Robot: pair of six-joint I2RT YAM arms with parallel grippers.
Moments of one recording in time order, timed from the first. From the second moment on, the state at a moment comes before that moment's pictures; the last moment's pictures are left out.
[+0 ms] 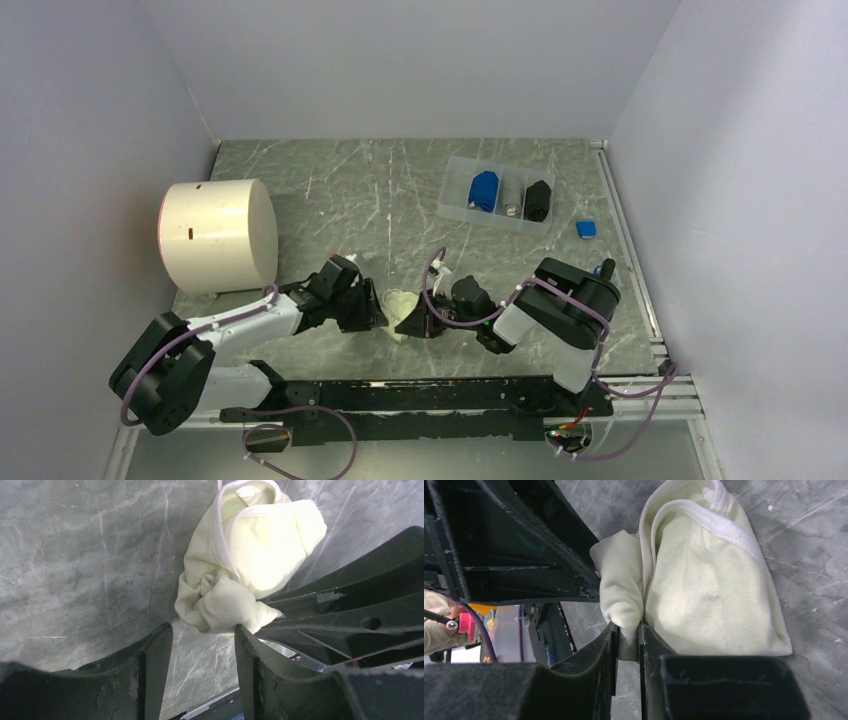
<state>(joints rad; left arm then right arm) -0.67 1.24 0.50 -0.22 0.18 -0.84 0.90 1.81 0.36 1.06 -0.38 0.82</state>
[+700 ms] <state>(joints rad) -0.68 1.22 0.44 -0.11 0.13 -1.01 0.90 1.81 0.37 1.07 -0.39 0.80</state>
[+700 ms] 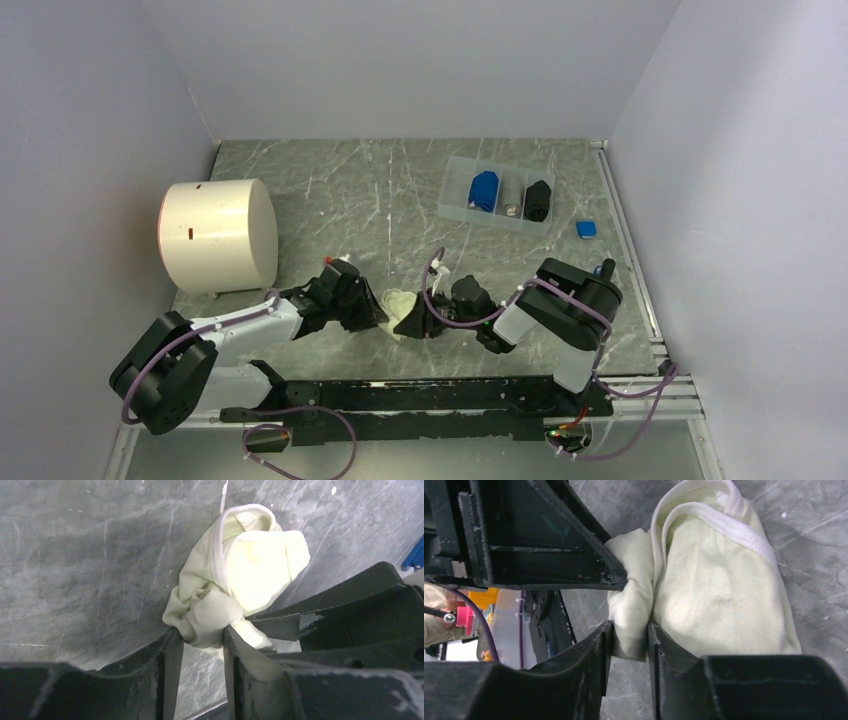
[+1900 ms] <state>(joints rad) -0.71 1.21 0.49 -0.19 0.07 -1.01 1.10 1.54 0.58 0.34 0.04 0.40</state>
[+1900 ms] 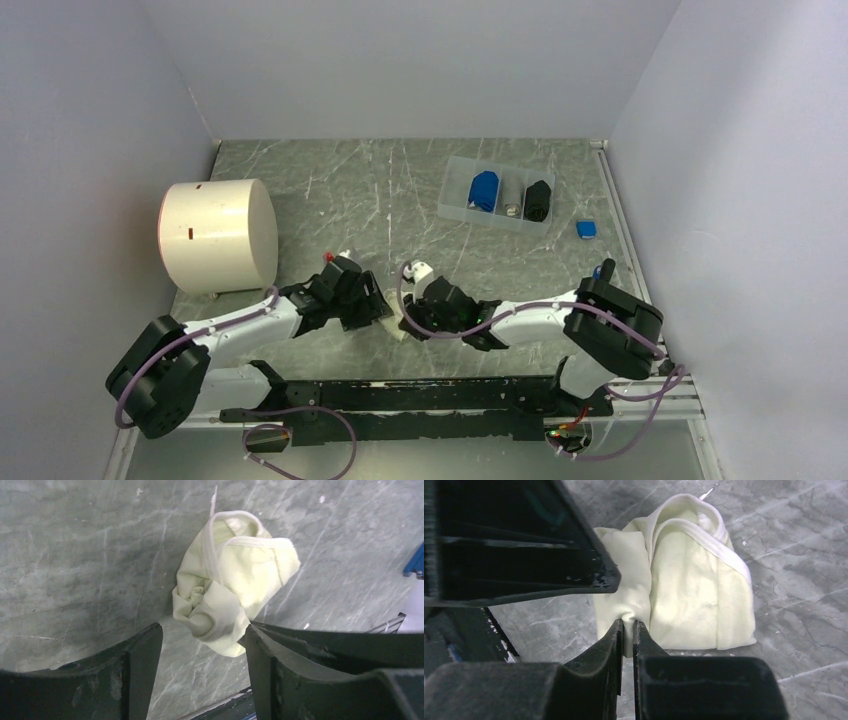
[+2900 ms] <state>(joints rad) -0.71 1.29 0.53 -0.15 0.05 -1.04 1.15 1.53 0.71 0.11 0.14 0.38</state>
